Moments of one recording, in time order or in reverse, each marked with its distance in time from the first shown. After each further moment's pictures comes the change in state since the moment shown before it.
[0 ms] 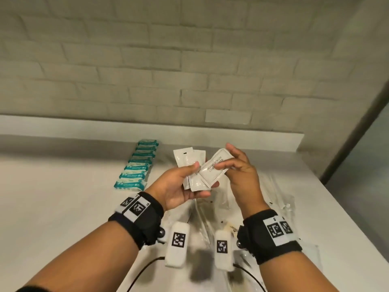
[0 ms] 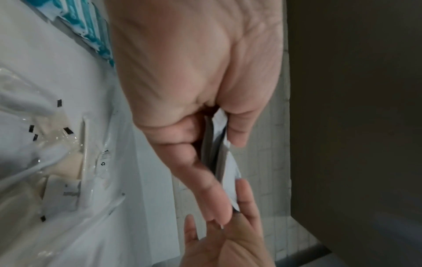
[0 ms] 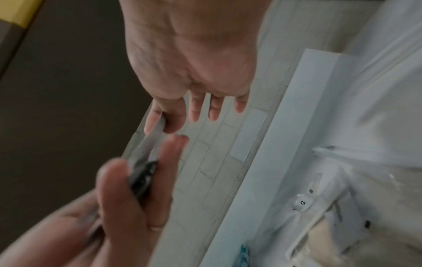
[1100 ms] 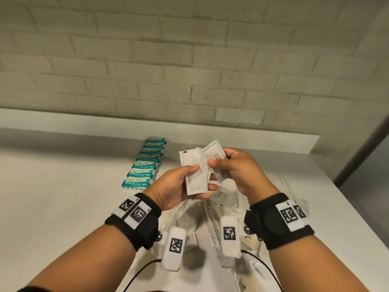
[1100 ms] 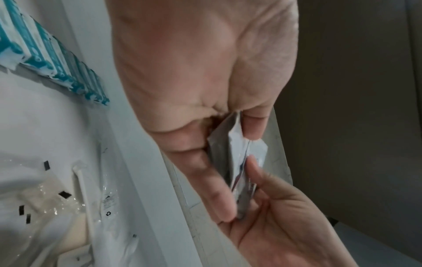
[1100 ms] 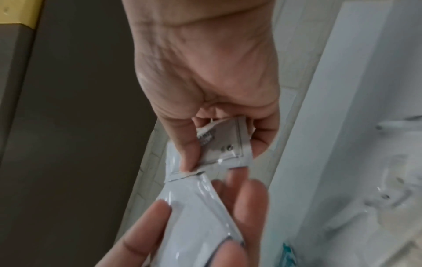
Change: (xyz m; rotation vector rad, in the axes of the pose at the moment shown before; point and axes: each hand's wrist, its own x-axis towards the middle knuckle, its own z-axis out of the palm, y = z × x) left_hand -0.001 0.010 -0.029 0.051 -0.008 0.038; right_hand 0.032 -0.017 0.031 -0.089 -0.296 0.333
